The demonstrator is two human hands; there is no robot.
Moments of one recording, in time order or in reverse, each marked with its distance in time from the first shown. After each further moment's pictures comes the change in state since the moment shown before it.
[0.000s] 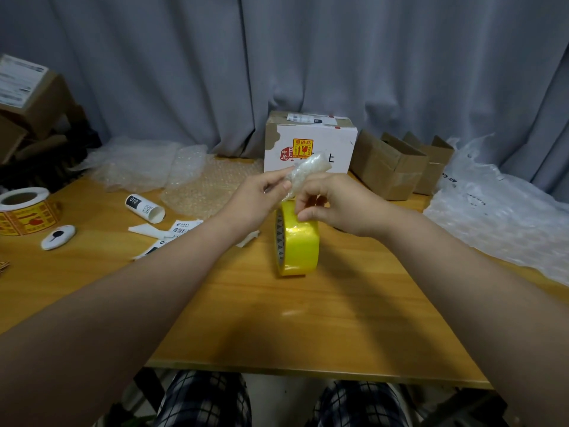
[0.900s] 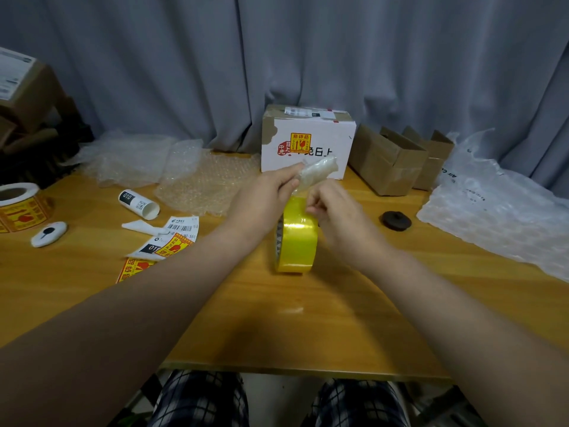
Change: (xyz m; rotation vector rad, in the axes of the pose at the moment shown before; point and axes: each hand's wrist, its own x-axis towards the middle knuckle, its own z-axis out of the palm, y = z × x) left_hand 0.003 -0.008 0.017 0.439 0.141 0.022; right_hand -0.028 0.008 0.042 -0.010 0.377 0.040
